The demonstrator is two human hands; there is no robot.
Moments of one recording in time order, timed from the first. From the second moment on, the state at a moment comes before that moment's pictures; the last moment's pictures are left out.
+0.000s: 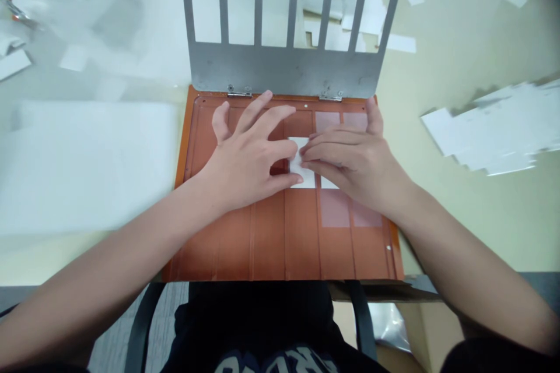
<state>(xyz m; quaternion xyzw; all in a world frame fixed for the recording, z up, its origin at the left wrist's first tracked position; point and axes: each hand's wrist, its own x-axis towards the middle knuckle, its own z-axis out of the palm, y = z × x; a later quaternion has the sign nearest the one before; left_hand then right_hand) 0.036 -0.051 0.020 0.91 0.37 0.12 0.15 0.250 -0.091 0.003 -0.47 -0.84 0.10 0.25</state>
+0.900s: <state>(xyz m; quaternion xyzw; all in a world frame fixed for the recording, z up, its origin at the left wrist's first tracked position) 0.036 -0.052 0.019 0.91 0.38 0.12 0.14 0.252 -0.091 0.005 -0.47 -0.85 0.08 0.24</state>
